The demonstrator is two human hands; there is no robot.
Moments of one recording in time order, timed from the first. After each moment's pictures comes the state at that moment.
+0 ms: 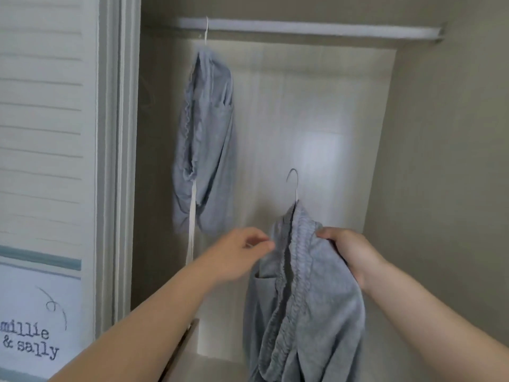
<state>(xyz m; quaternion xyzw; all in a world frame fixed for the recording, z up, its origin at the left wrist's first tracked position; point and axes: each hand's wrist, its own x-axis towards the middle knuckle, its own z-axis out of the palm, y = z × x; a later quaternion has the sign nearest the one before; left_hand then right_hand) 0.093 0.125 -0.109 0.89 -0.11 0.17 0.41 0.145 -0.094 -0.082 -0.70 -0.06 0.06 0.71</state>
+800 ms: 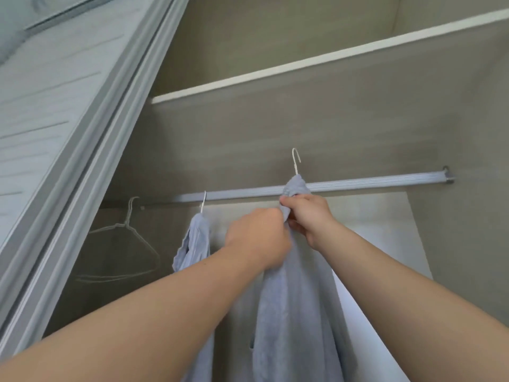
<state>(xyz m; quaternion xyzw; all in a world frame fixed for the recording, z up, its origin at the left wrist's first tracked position) 0.192 0.074 0.194 0.85 0.02 0.53 -0.01 0.293 -0.003 0.246 -0.55 -0.37 -0.19 0.73</state>
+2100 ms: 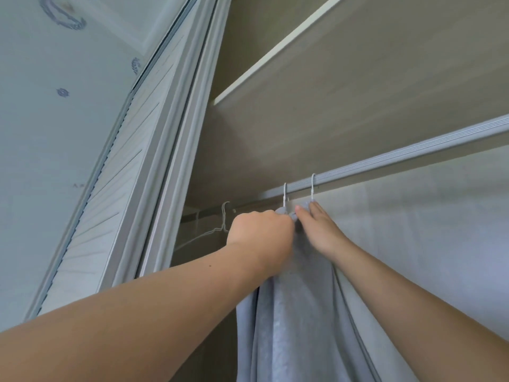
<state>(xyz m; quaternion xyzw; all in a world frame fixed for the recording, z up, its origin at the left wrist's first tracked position) 0.166 0.166 0.187 0.81 0.26 0.43 -0.31 0.348 0.161 0.226 -0.65 -0.52 -0.23 0.51</state>
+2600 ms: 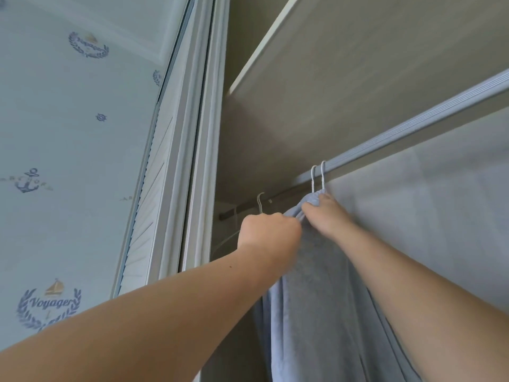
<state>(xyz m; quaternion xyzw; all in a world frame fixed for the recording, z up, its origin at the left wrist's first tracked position) 0.160 0.216 0.179 0.79 0.34 0.34 -0.38 0.329 0.231 0.229 -0.66 -0.49 -0.19 0.54</state>
